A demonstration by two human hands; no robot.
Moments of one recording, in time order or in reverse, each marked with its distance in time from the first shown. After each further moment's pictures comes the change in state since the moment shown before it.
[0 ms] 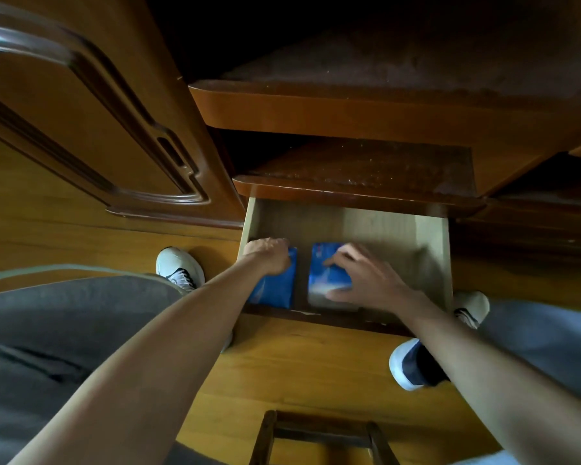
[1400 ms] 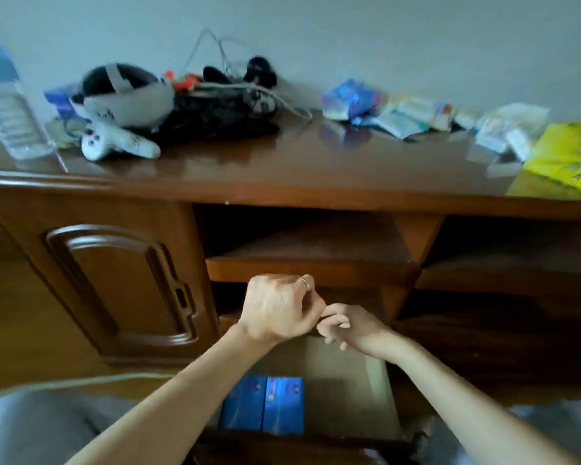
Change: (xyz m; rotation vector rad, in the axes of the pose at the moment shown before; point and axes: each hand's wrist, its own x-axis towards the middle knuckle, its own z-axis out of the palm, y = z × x) left_hand -0.217 0.103 -0.188 -0.047 1.245 0.651; right_hand -0.107 -0.060 -0.193 0.602 0.192 0.153
